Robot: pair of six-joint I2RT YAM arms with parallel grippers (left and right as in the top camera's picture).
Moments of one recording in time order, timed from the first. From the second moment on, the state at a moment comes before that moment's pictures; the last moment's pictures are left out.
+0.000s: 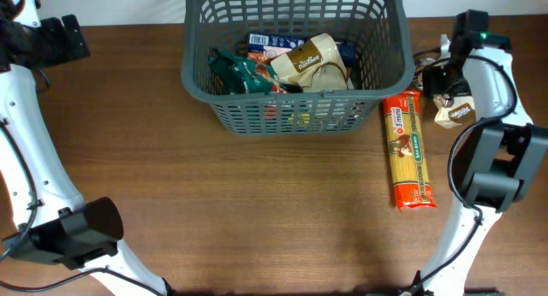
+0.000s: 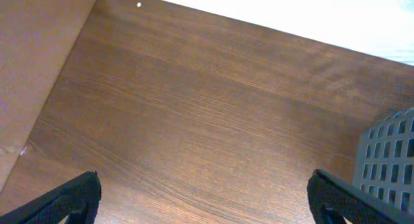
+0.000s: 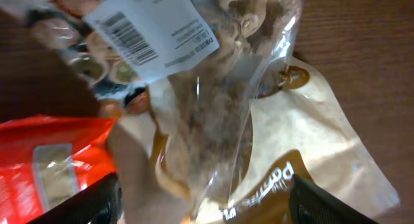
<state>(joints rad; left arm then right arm) 0.34 1.98 2.44 -1.35 -0.01 0.03 -0.22 2.31 2.00 -1.01 0.17 -0.20</state>
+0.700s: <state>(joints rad) 0.34 1.98 2.44 -1.35 -0.01 0.03 -0.23 2.39 2.00 -0.96 0.20 -0.17</state>
